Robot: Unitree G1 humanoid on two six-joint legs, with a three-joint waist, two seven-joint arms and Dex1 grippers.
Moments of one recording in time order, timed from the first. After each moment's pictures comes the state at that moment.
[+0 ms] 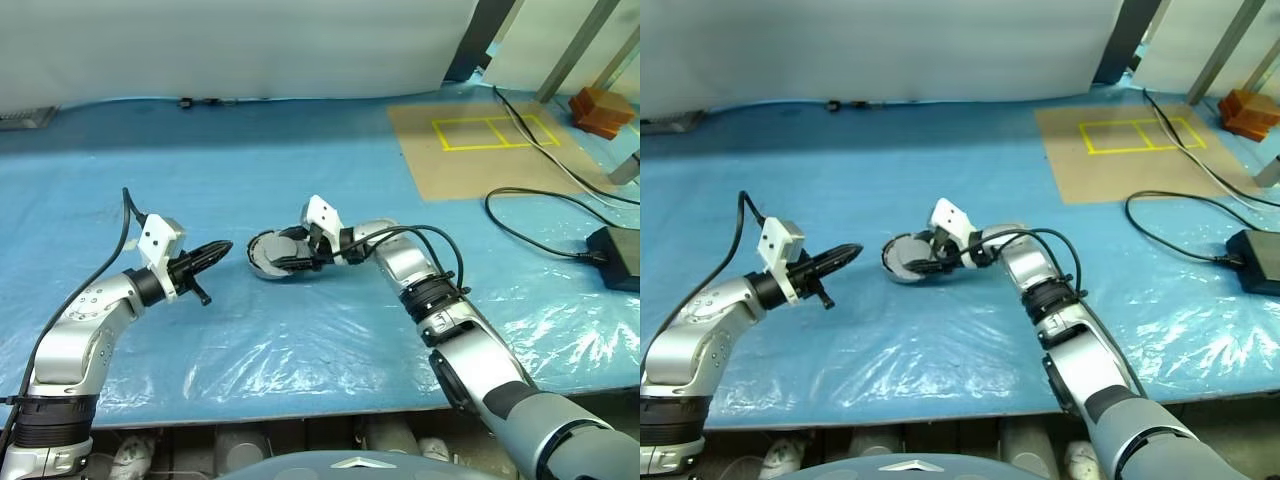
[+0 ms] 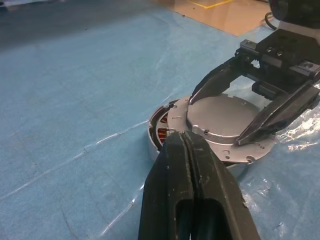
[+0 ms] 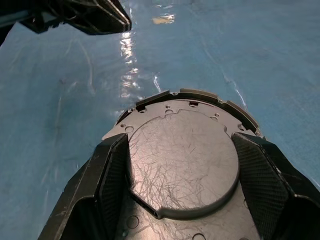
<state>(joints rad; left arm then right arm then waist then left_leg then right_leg) -0.09 0.59 0.19 -0.21 -0.48 0.42 -0.80 -0.81 -0.10 0.24 0.64 0.09 0.24 1.05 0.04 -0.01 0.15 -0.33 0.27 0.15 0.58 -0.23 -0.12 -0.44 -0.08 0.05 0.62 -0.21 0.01</state>
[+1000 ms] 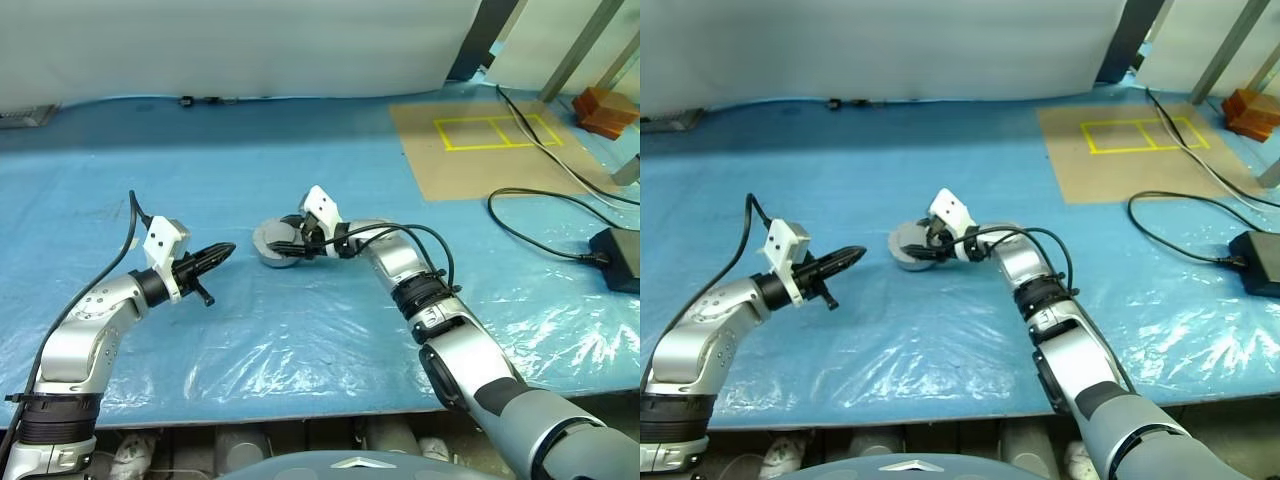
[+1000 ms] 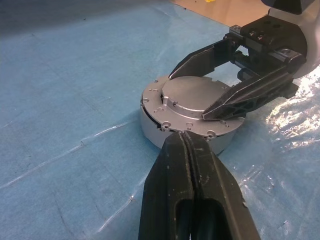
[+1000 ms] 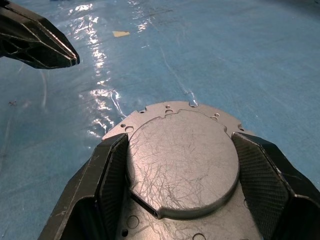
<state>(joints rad) -0.10 0.58 0.17 -0.18 -0.48 0.42 -0.80 -0.84 -0.06 0.23 0.73 0.04 0.14 0.91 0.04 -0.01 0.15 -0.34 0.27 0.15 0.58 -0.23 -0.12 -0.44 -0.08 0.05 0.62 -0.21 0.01</state>
